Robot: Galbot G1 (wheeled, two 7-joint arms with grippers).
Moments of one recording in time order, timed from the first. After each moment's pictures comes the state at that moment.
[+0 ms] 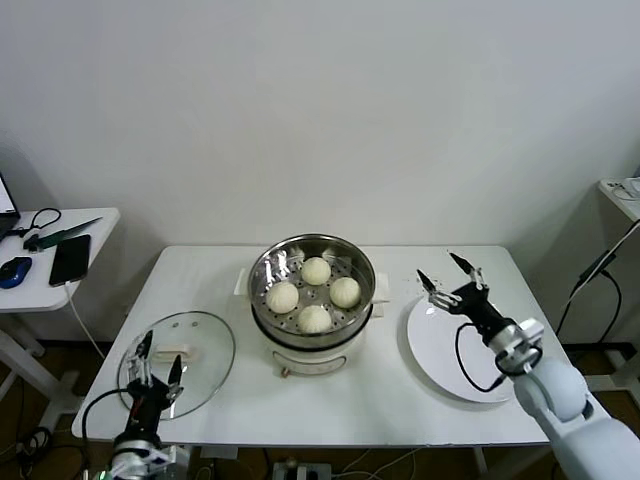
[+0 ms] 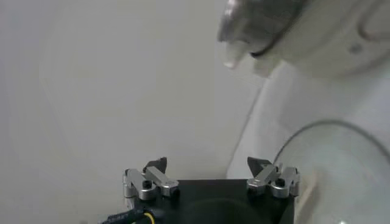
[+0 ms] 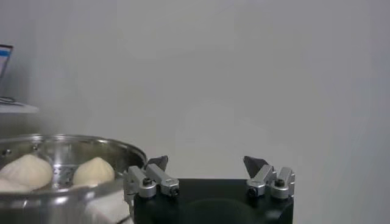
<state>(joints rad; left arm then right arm) 1.62 -1.51 -0.74 -2.00 1.15 -0.03 -0.02 -1.17 0.86 0.39 1.73 0.54 0.11 -0.19</state>
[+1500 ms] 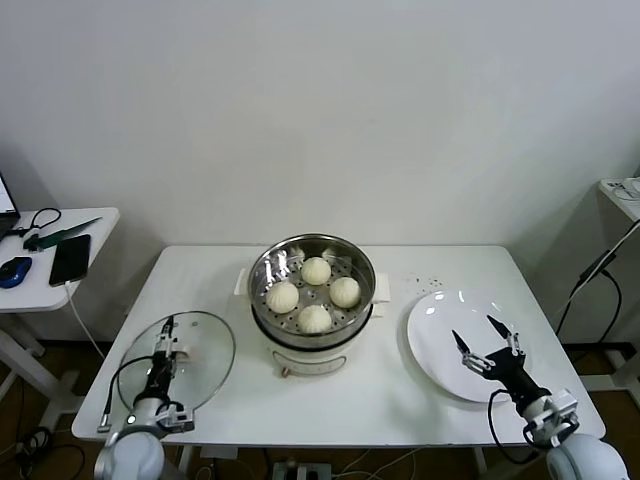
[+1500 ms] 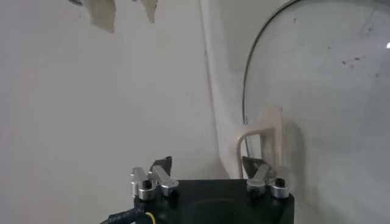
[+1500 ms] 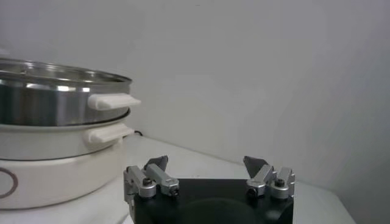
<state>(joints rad) 1.27 -1.43 -0.76 -1.47 1.57 -0.07 -0.16 -1.45 1.00 0.62 1.71 0.38 0.15 -0.27</state>
